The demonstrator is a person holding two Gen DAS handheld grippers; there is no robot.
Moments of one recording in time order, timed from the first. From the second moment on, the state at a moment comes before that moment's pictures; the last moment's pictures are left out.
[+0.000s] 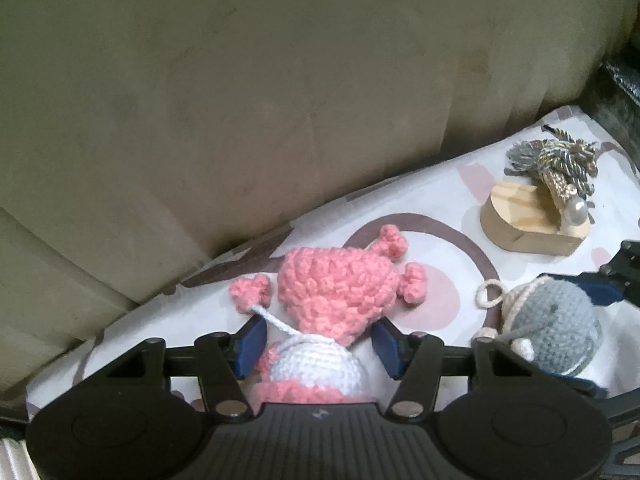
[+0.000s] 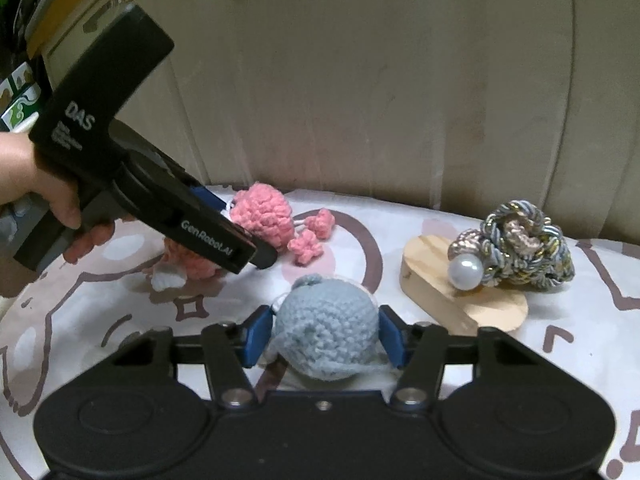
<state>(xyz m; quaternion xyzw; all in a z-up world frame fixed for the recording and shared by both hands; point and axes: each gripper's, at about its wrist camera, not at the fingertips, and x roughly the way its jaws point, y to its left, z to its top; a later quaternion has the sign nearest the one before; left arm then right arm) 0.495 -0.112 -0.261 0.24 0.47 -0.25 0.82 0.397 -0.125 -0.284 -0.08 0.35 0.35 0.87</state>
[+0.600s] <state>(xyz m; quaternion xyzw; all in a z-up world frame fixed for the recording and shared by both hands) 0.441 -0.075 -0.257 0.20 0.51 -0.25 0.80 0.370 -0.144 -0.276 -0.09 0.37 0.35 0.86</state>
